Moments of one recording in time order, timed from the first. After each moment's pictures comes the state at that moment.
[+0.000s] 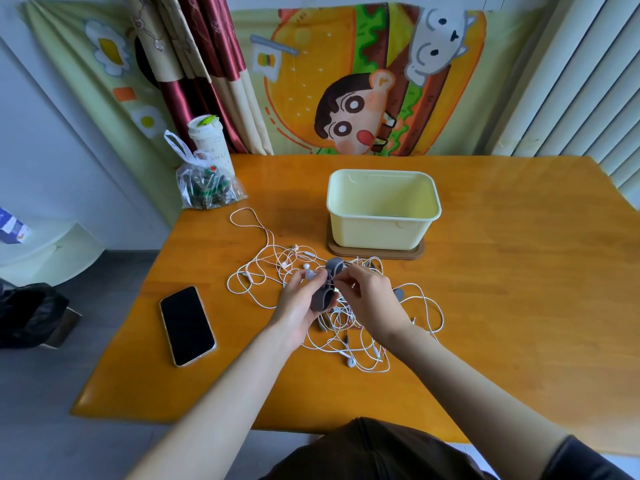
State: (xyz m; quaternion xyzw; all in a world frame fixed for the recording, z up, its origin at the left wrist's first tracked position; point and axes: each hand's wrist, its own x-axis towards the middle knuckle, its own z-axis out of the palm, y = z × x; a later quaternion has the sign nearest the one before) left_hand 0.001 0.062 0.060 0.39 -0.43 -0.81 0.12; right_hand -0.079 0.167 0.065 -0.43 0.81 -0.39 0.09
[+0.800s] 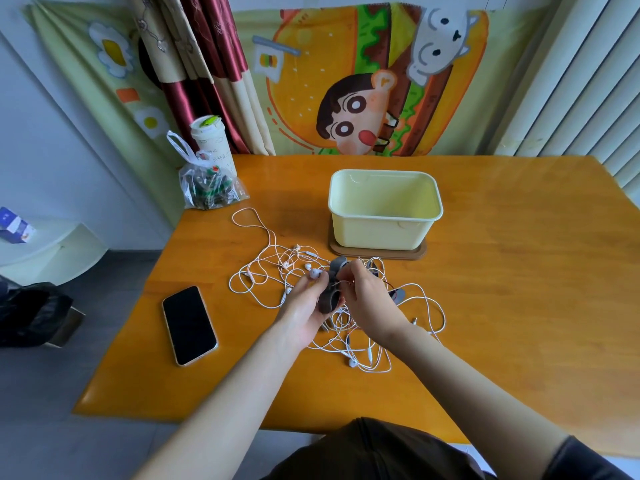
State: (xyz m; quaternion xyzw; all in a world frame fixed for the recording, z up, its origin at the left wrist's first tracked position) left_hand -0.001 0.067 0.062 0.38 -0.38 -0.84 0.10; right_hand -0.078 0.162 0.061 -0.40 0.82 -0.38 0.16
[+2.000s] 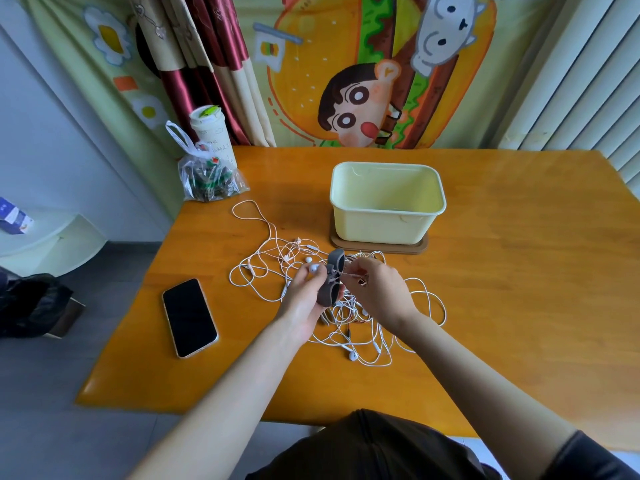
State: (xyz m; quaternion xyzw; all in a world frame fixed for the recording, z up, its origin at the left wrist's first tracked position) left_hand 0.000 0.067 0.059 0.39 -0.40 -0.82 0.13; right_hand -0.089 0.166 0.066 -0.38 0.85 -0.34 0.11
